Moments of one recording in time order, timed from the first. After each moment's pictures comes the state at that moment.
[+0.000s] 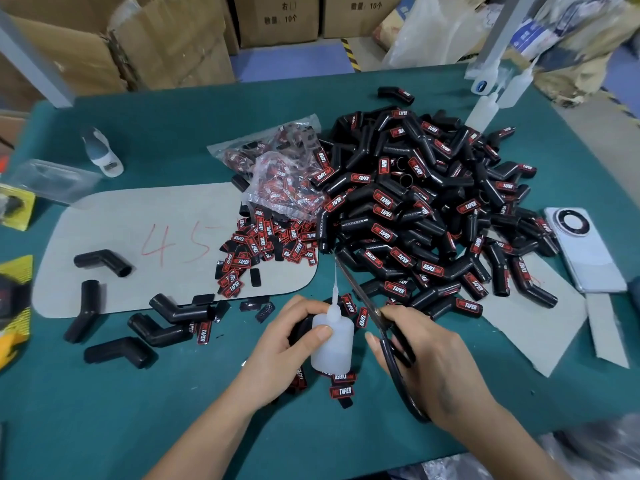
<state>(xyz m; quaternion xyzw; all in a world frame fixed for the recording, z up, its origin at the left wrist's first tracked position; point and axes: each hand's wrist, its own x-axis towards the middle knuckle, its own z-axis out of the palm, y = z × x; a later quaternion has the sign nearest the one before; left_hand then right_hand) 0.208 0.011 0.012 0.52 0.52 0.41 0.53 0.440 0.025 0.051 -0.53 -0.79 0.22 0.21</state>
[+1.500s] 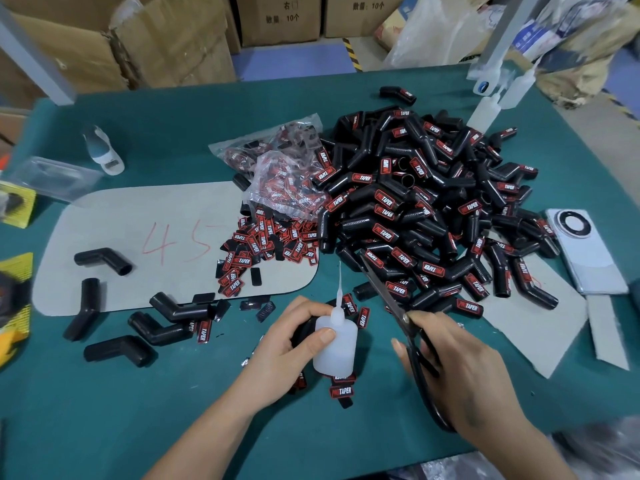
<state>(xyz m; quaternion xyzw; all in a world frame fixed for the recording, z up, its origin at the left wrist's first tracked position) 0.208 0.010 0.010 0.52 0.52 0.40 0.54 0.463 0.020 0.060 -0.60 -0.77 0.16 0.14</state>
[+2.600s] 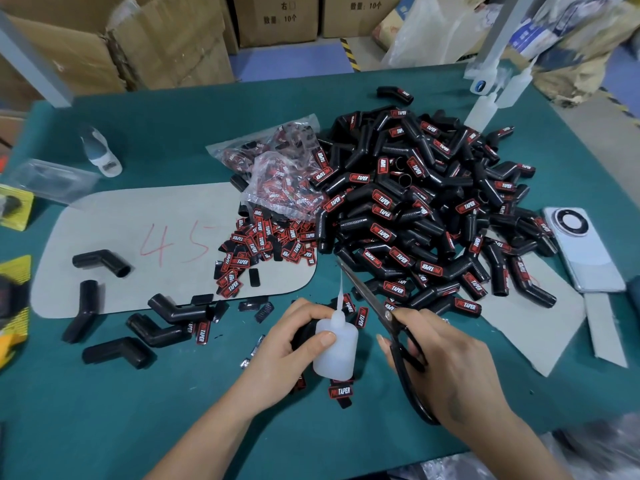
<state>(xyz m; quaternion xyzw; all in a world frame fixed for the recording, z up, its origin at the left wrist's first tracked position) 0.210 0.009 0.012 0.55 0.50 0.40 0.54 0.446 0.022 0.062 -0.57 -0.79 0.12 0.18</state>
